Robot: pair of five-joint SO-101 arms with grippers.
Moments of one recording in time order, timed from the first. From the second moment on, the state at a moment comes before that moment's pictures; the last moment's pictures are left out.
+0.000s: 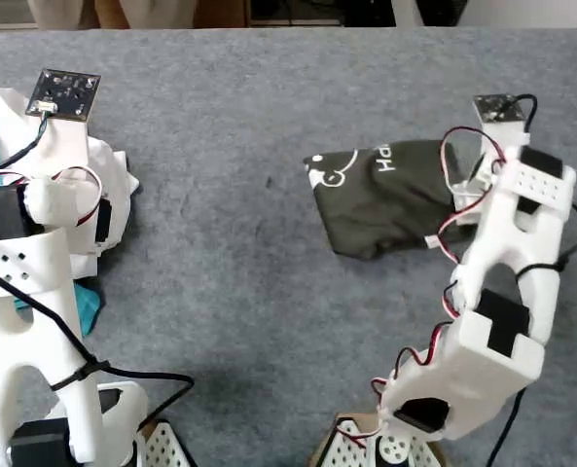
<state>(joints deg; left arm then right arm) -11.4 -29.0 1.1 100.3 -23.7 24.0 13.9 4.4 65.4 20.5</state>
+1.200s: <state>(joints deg) -11.4 -29.0 1.2 100.3 -23.7 -4.6 1.8 1.7 65.2 16.5</state>
